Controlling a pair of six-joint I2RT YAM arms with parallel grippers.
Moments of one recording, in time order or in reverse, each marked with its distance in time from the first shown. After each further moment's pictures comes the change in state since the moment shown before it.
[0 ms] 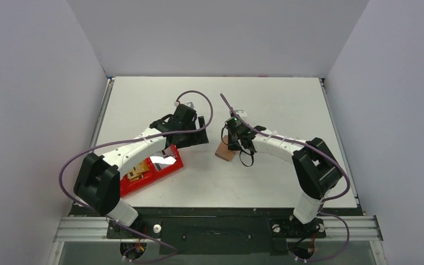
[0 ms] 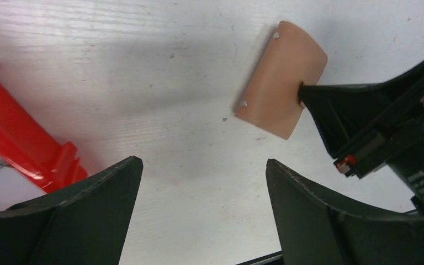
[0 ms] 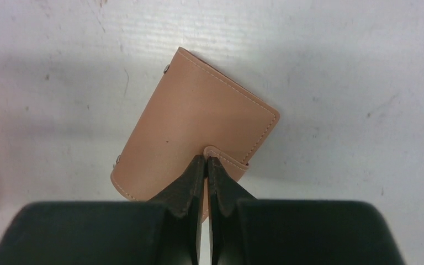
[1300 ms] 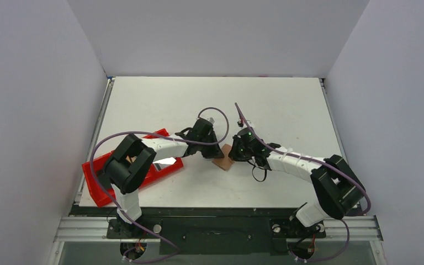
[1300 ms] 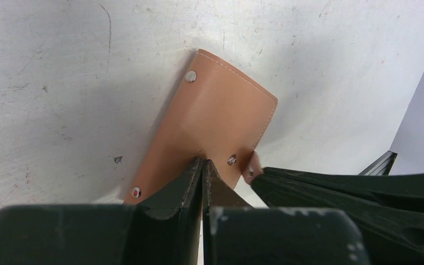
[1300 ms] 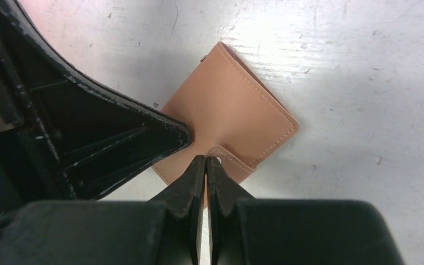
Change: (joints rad) left arm -0.109 0.319 -0.100 0.486 0.270 -0.200; right arm 0.002 -0.260 -0.364 0.278 -0.188 0.079
